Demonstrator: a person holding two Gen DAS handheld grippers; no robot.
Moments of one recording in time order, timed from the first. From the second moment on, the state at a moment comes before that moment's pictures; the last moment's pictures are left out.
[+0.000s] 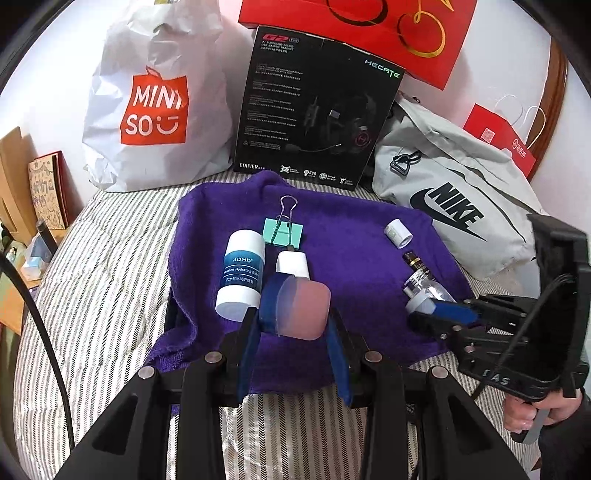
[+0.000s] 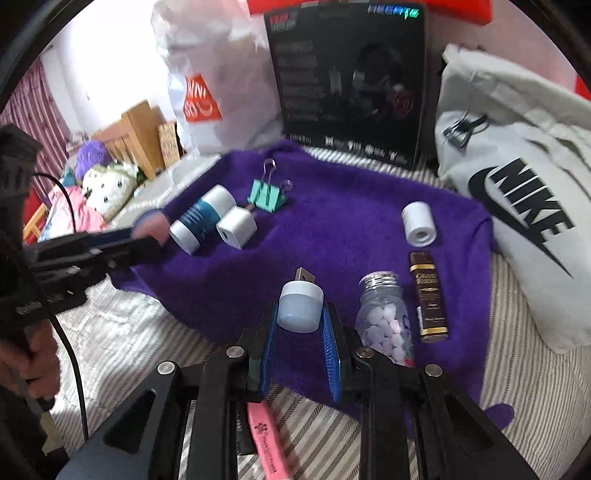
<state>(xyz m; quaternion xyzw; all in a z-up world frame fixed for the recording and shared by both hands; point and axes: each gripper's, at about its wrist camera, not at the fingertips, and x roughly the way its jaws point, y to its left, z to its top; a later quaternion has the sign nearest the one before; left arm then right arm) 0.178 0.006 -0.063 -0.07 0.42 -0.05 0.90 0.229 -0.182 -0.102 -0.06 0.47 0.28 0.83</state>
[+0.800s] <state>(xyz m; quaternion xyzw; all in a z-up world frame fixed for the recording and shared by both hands) 0.197 -0.012 -0.078 -0.05 0.46 -0.06 0.89 0.248 -0.180 -0.126 -0.05 0.52 0.29 0.80</state>
